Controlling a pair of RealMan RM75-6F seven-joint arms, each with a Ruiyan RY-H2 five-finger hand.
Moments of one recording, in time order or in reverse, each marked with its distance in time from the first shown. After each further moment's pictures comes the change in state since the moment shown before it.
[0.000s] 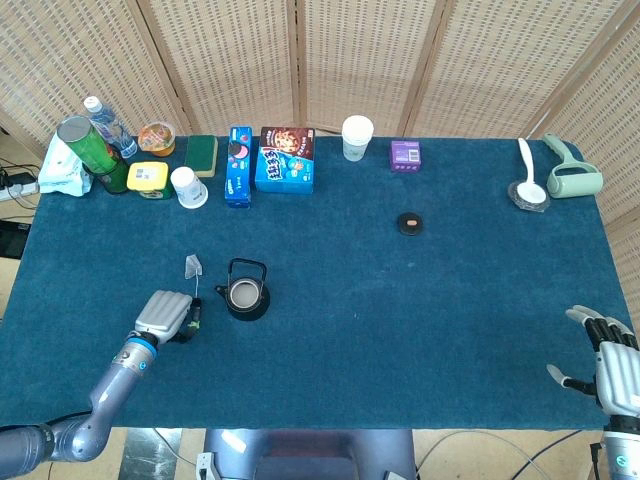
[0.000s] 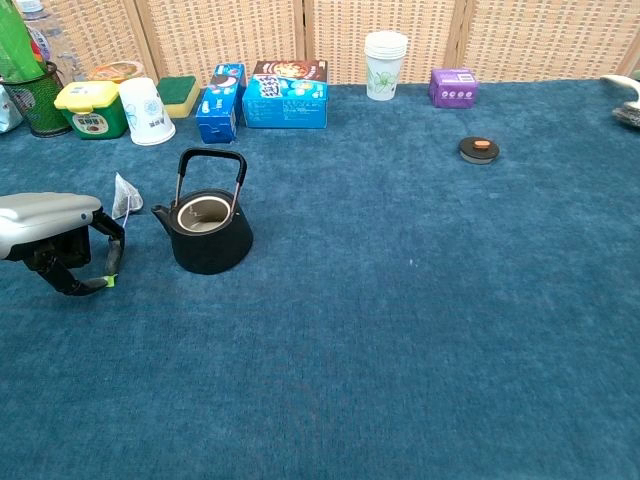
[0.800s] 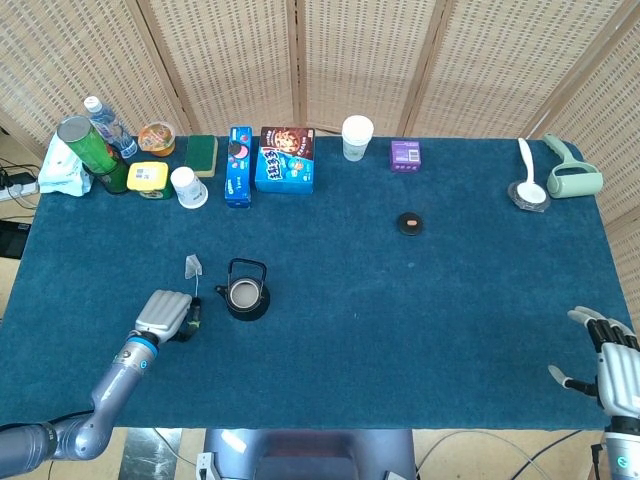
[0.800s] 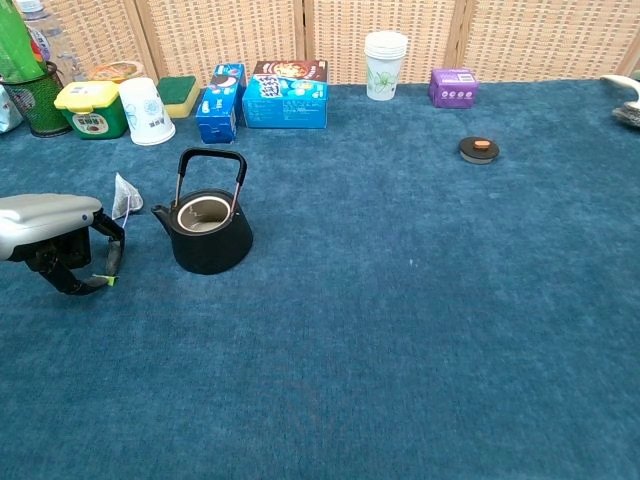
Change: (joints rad) left arm -0.014 -0.011 0.013 0.014 -0.019 0.013 -0.004; right arm -0.005 0.000 0.002 -0.002 0.007 0.000 -0.004
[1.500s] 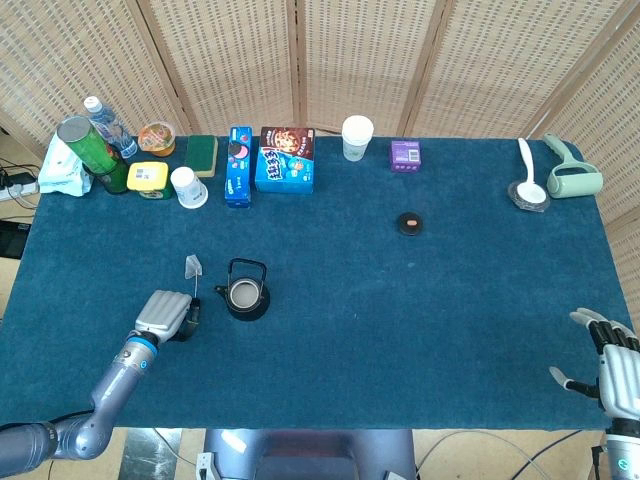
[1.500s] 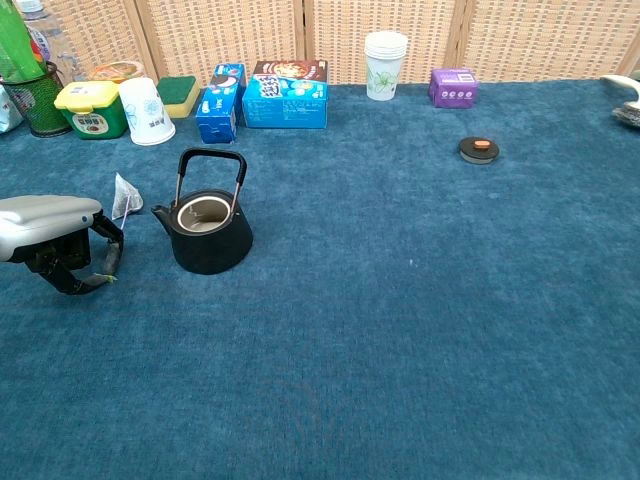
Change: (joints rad) left arm -0.006 -0.004 0.009 0.008 -0.010 -0.001 0.001; right arm -0.008 0.000 0.000 -0.005 0.001 0.008 -0.004
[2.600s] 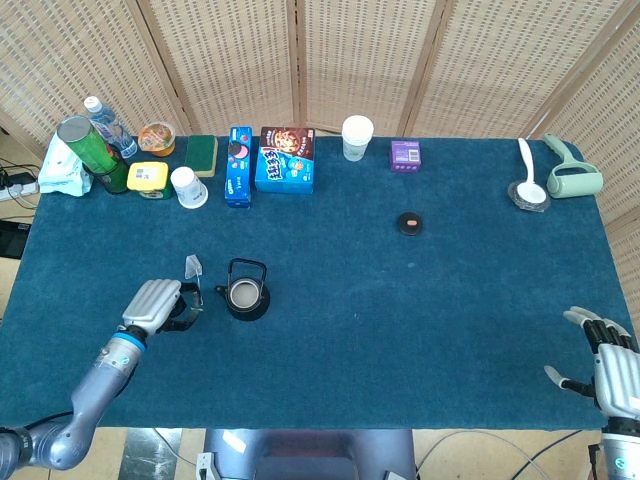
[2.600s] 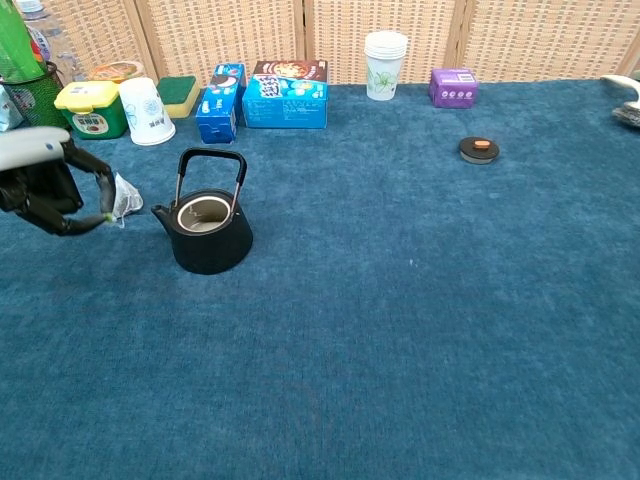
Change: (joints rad) left arm 0.062 0.141 -0.077 -0.165 0.152 0.055 -0.331; right arm 0.005 -0.011 -0.003 0.019 -0.025 -0.003 0.037
